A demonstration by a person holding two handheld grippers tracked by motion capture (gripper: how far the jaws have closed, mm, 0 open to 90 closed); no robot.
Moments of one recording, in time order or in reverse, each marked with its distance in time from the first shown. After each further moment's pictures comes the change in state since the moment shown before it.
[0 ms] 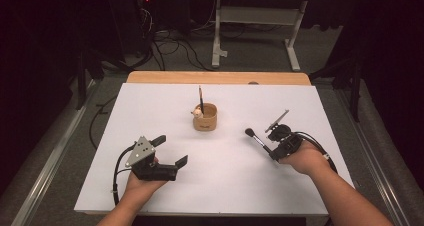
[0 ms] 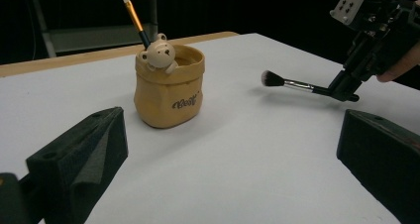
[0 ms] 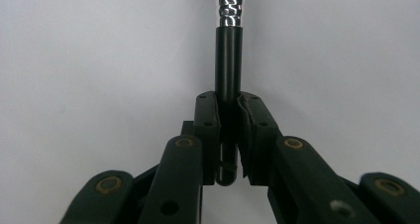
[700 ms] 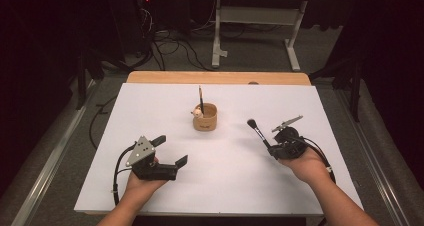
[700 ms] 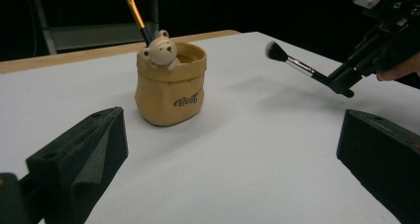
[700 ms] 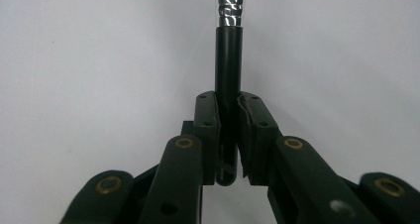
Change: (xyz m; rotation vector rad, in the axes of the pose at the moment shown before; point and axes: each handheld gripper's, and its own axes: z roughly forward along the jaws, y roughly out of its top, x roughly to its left) left arm 0.001 -0.001 0.001 0.008 0.002 -0.005; right arm 0.001 -0.021 -0.002 -0.256 -0.012 0.063
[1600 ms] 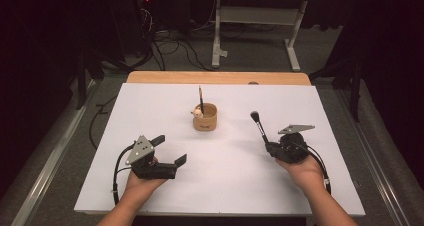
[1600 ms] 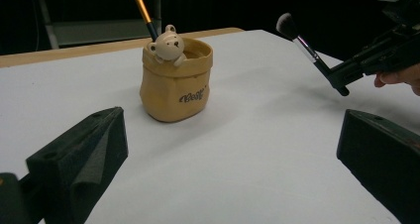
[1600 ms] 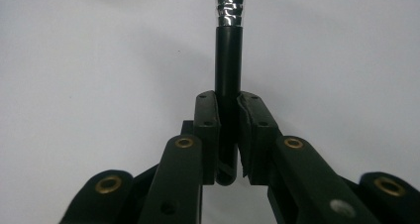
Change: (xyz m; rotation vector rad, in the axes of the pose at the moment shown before) left arm 0.004 -0.002 0.001 0.007 0.011 -0.018; right arm 0.000 -0.021 0.007 -0.270 0.019 0.088
